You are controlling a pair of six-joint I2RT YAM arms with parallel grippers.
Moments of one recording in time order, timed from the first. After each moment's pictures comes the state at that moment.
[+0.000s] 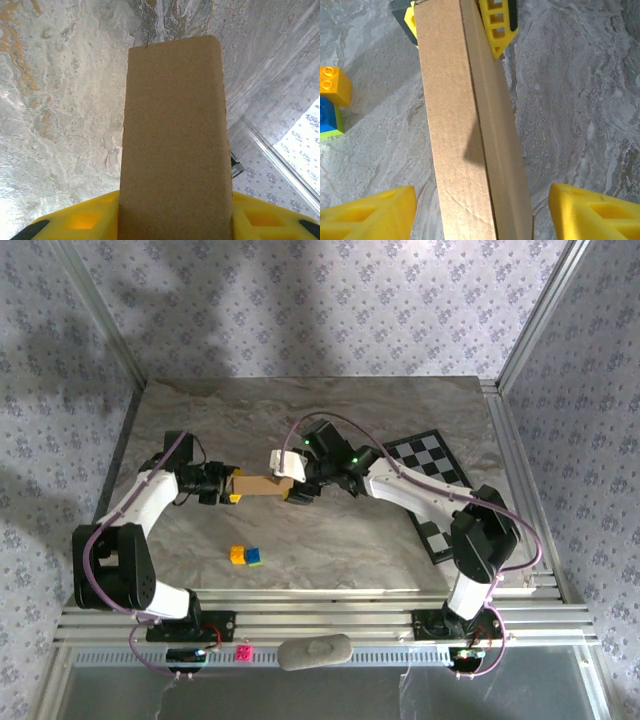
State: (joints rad) left arm -0.02 1.43 0.91 -0.62 0.61 -1.42; right arm 0.83 1.73 1.39 -0.42 -0.25 -0.66
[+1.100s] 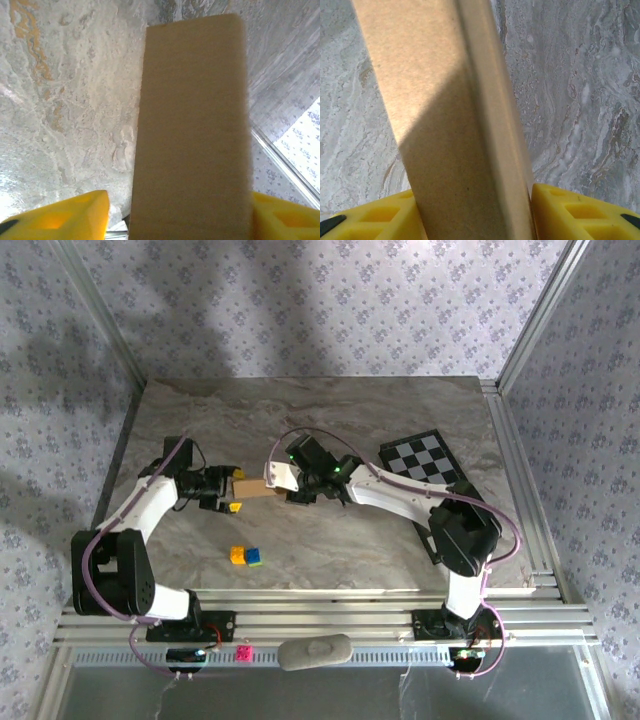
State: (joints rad) left arm -0.02 1.39 0.86 -0.61 0.64 -1.43; right arm 0.89 1.83 1.39 -0.41 0.00 -0.67
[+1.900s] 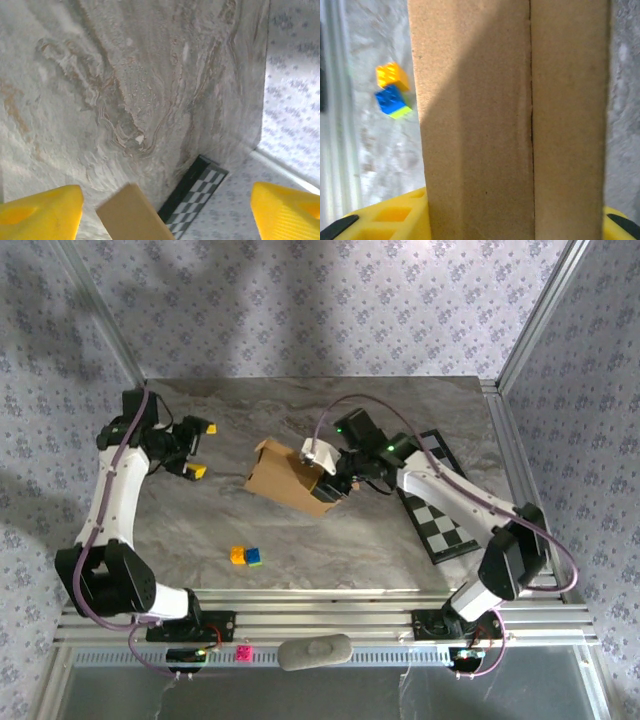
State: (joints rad) left arm 0.06 1.42 1.36 -0.96 0.47 -1.09; right arm 0.69 1.55 1.38 -0.75 -0.44 -0.40
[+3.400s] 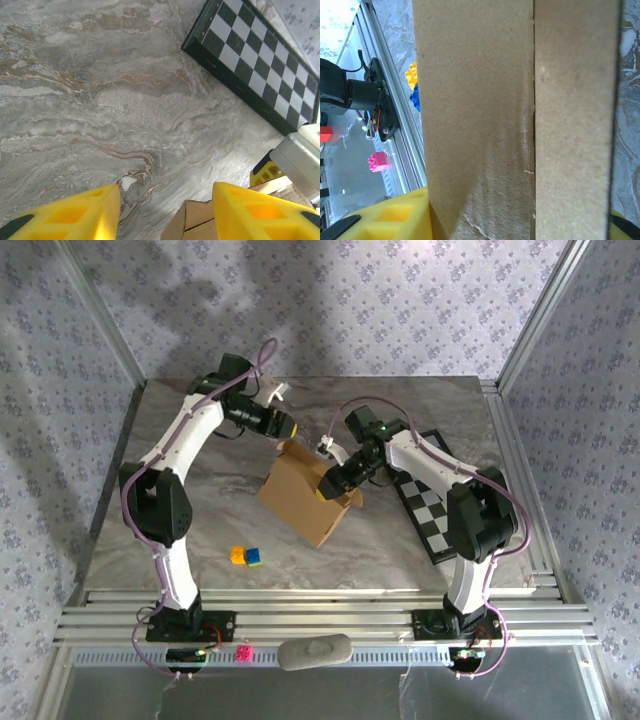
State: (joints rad) left arm -0.30 1.92 1.83 -0.99 0.63 0.16; right arm 0.54 1.83 1.46 -0.90 -0.77 -0.20
